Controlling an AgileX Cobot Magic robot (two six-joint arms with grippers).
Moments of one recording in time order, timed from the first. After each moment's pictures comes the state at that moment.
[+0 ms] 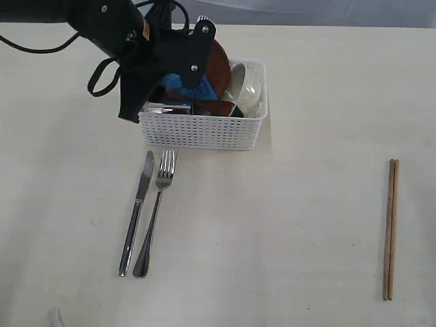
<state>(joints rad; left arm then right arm) -0.63 1.77 -1.24 0.21 0.54 1.15 0.17 0.01 0.00 -0.02 0.08 0.56</state>
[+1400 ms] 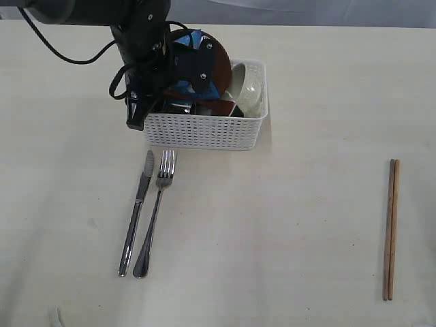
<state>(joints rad) -0.62 1.99 -1.44 0.29 0.82 0.97 0.17 0.01 0.00 -0.02 0.09 0.58</state>
